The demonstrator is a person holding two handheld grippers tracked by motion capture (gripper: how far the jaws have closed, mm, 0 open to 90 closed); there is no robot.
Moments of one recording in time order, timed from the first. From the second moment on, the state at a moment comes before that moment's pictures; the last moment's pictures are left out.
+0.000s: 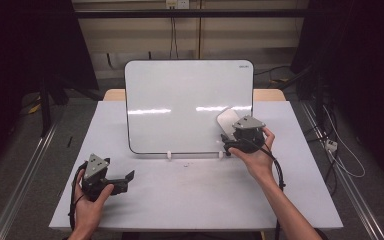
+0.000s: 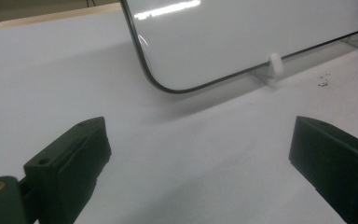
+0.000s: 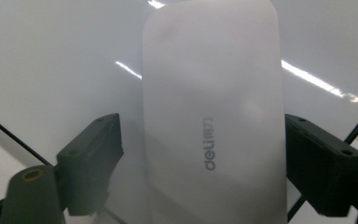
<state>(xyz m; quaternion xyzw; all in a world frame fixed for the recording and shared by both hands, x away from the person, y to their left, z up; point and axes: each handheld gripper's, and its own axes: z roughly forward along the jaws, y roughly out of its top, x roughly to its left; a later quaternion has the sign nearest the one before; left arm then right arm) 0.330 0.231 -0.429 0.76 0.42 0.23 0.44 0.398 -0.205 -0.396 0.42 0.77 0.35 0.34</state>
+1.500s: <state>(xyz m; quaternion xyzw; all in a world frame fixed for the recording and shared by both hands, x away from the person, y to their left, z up) 0.334 0.232 -0.427 0.74 0.44 0.23 0.45 0.322 -0.262 -0.428 0.49 0.71 0.40 0.31</state>
